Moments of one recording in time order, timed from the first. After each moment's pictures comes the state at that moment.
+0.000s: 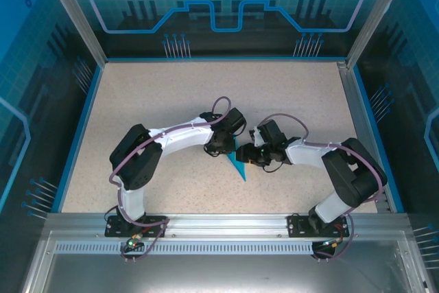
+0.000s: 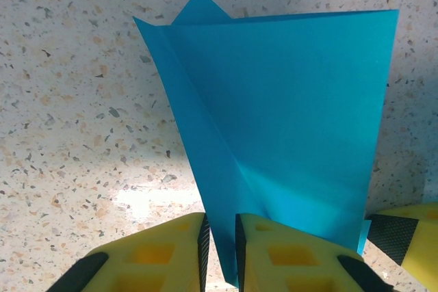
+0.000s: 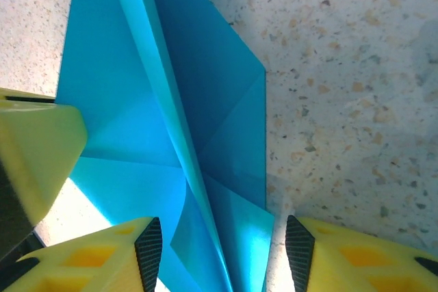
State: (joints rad) left arm -0.79 1.90 1.35 -0.80 -0.08 -0.90; right arm 0.54 1.58 0.65 -0.08 -0.47 0.69
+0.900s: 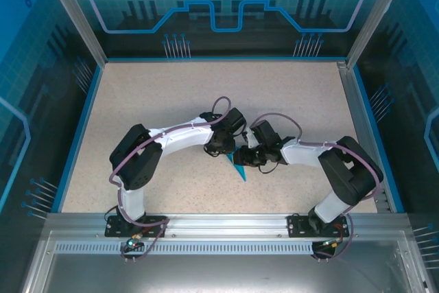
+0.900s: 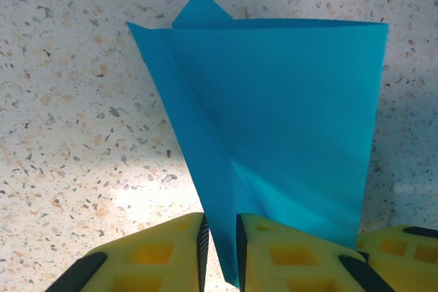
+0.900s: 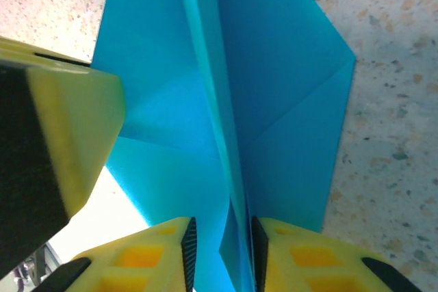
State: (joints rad) left arm -0.79 1.90 1.35 -0.80 -0.08 -0.90; right arm 0.60 1.61 0.69 -0.09 -0.47 0.62
